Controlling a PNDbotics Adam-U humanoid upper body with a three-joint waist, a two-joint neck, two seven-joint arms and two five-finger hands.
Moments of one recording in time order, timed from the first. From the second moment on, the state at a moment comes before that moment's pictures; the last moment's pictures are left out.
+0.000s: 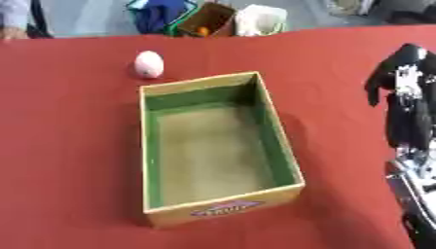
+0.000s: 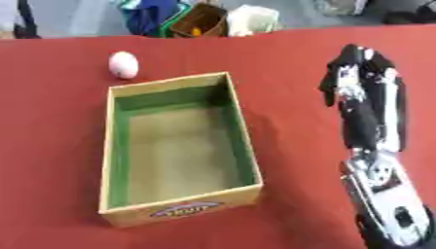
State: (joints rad) left arm -0.56 0.48 0.15 -1.85 -0.60 -0.03 0.47; right arm -0.19 -0.38 -0.01 -1.98 -0.13 -0.32 -0.34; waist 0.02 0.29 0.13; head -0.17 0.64
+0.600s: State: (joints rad) left arm -0.54 0.50 0.07 -1.69 -0.78 0.07 0.30; right arm -0.19 -0.38 -0.01 -1.98 -0.13 -0.32 -0.34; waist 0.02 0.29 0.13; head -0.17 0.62
